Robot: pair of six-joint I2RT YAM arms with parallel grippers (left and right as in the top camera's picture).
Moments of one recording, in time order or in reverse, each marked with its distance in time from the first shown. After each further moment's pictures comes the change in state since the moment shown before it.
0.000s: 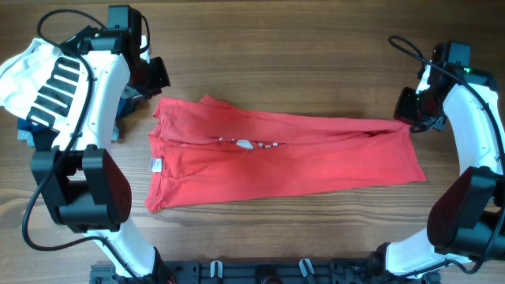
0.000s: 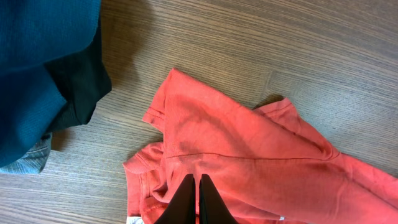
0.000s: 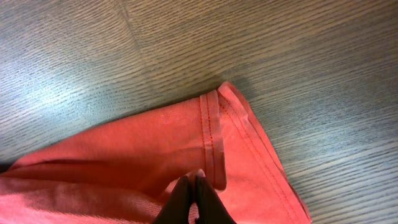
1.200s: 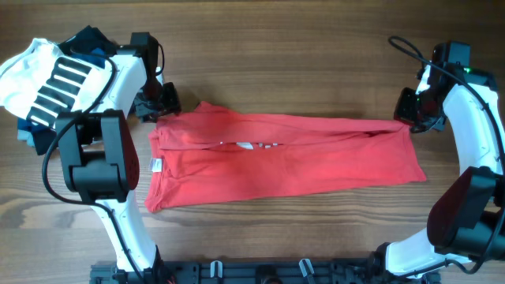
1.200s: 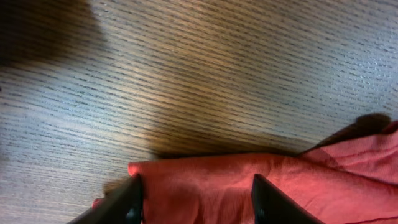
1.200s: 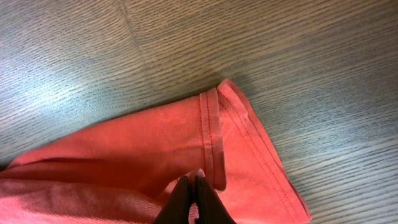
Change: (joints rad) left arm 0.000 0.218 -0.079 0.047 -0.005 0.000; right arm 0.000 0.000 0.000 -0.008 0.000 0.000
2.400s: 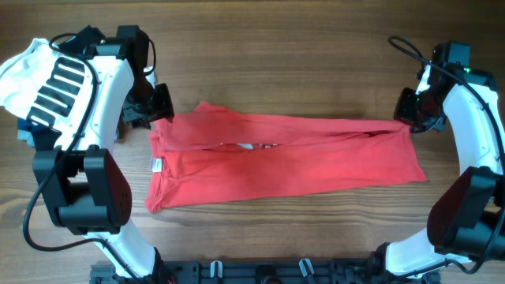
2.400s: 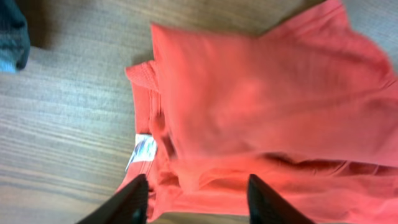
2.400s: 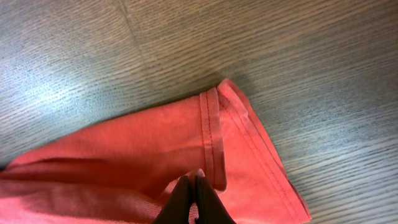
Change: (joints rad) left arm -0.010 -0.232 0.007 -0.277 0.024 0.003; right arm 0.000 0.000 0.000 0.000 0.000 0.000
